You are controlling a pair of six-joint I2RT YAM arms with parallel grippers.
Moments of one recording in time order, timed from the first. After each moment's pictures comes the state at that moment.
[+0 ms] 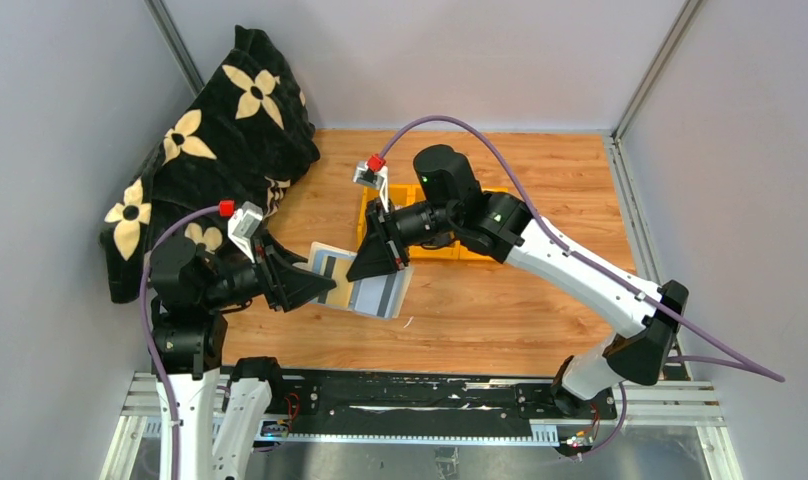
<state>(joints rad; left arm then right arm) 0.06 0.53 0.92 -0.52 1.19 -0.45 0.96 1.49 1.60 -0.46 -0.82 0.35</state>
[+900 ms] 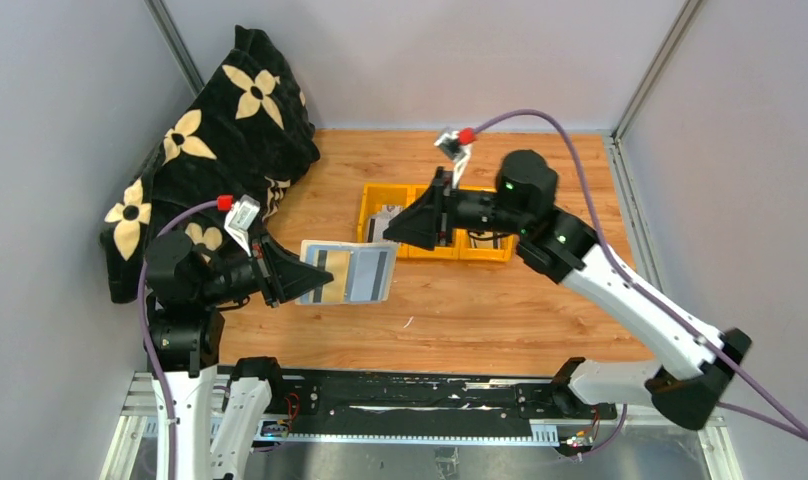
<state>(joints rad) 0.06 0.56 0.97 -0.54 1.24 -0.53 0.82 1.27 1.36 -0.18 -0.68 0.49</state>
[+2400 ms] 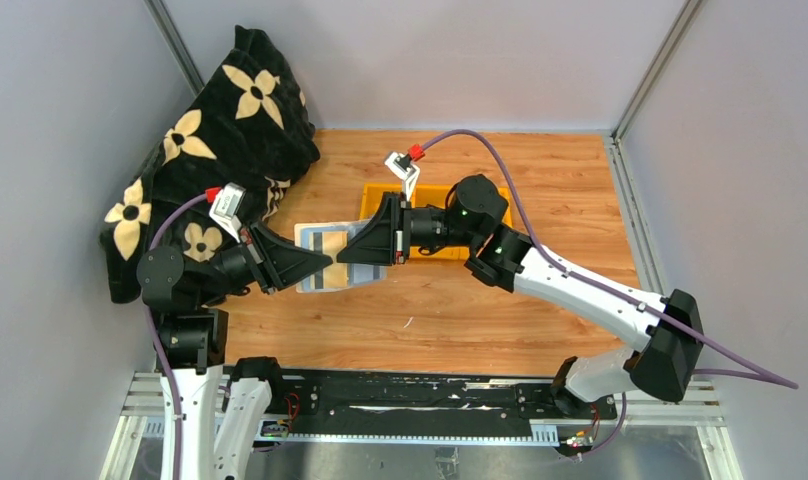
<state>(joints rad) 0.06 0.53 0.87 -0.10 1.17 -1.00 0.96 1.37 1.22 0.34 -0.69 0.89</state>
